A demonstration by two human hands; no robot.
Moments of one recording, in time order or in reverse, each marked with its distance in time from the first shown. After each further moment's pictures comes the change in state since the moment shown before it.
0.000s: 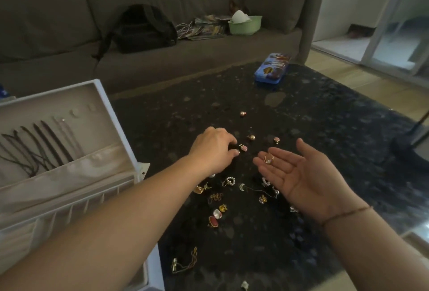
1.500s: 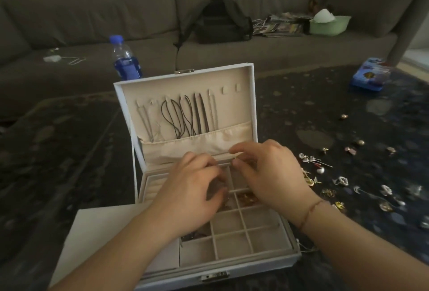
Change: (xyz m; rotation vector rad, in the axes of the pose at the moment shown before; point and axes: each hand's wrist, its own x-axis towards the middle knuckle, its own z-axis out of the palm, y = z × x) left_hand -0.236 -0.160 -0.055 -0.094 0.265 -0.047; right_hand -0.011 0.172 0.164 -1.637 -0.299 -1.074
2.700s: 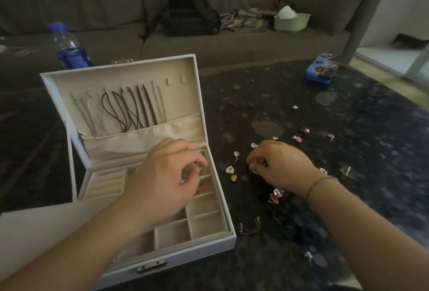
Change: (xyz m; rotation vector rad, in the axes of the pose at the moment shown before) left_hand 0.021 0.048 0.013 -0.143 0.159 0.123; right_hand -0.013 0.111 -0.060 -0.369 -0.426 0.134
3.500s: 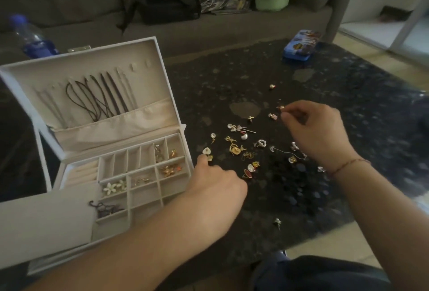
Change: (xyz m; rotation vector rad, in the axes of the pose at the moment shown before) left_hand 0.025 0.125 0.054 0.664 -0.918 0.063; right_hand -0.055 0.062 -0.026 0.417 0.578 0.291
